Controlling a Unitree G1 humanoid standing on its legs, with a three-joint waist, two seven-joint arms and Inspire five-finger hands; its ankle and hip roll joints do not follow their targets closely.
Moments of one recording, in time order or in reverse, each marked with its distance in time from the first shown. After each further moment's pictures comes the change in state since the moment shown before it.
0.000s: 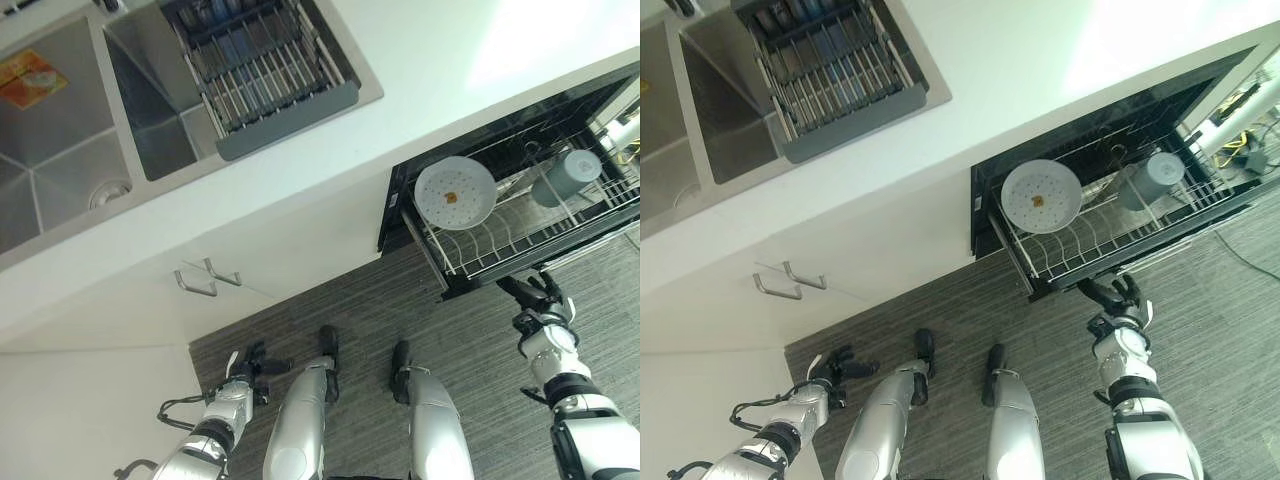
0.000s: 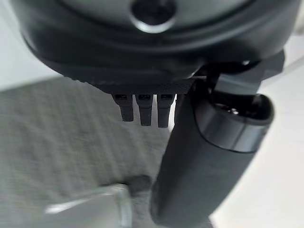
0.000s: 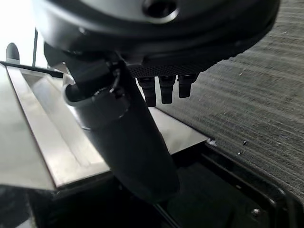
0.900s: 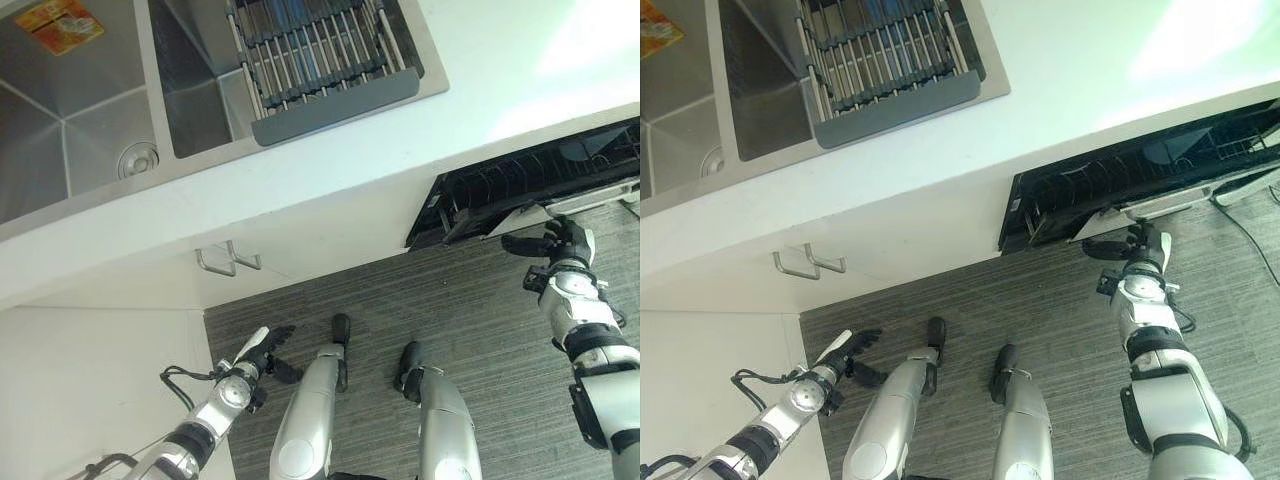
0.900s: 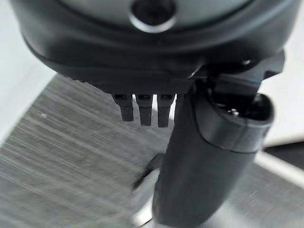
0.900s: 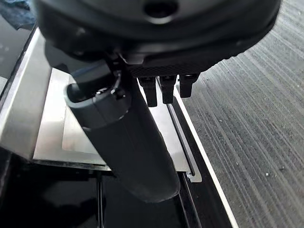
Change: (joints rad) left arm 0.047 0.144 -0.350 -0.133 0.479 0.009 -0.040; right arm -0.321 -0.107 0.247 0.084 -0.347 0.159 -0.101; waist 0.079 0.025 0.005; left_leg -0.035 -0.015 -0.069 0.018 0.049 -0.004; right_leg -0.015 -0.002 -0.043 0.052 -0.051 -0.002
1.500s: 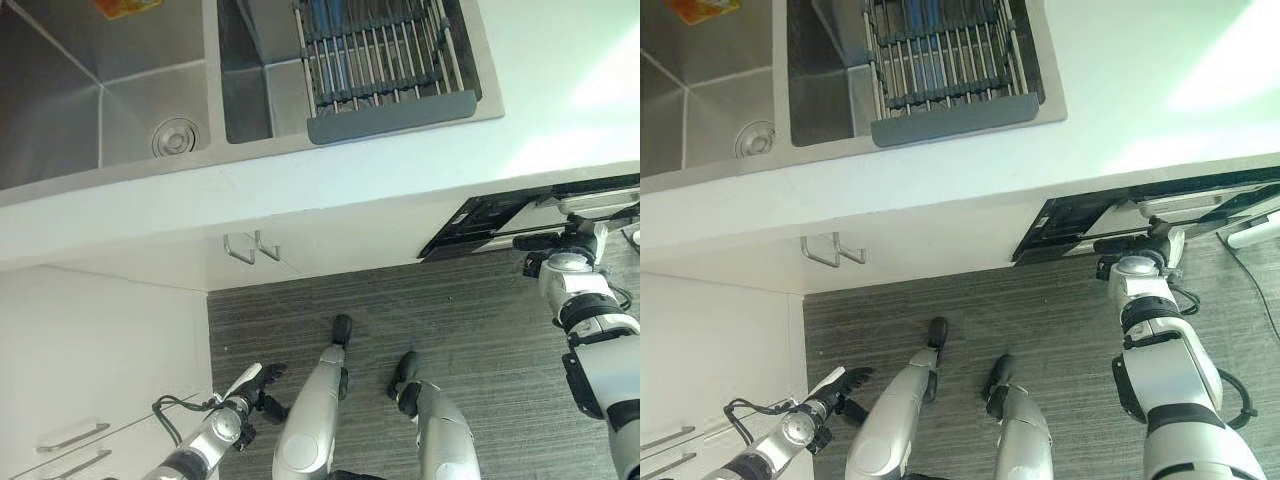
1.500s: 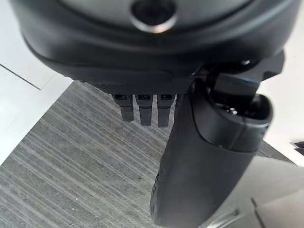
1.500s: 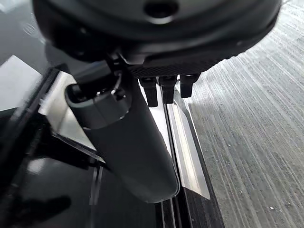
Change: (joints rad) left arm 0.102 -0.003 0.045 0.062 0.003 -0.041 -0.042; right arm -0.108 0.003 0.042 0.107 -0.049 0.102 -0.165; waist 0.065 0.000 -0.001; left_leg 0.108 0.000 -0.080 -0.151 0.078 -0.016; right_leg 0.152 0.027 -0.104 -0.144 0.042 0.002
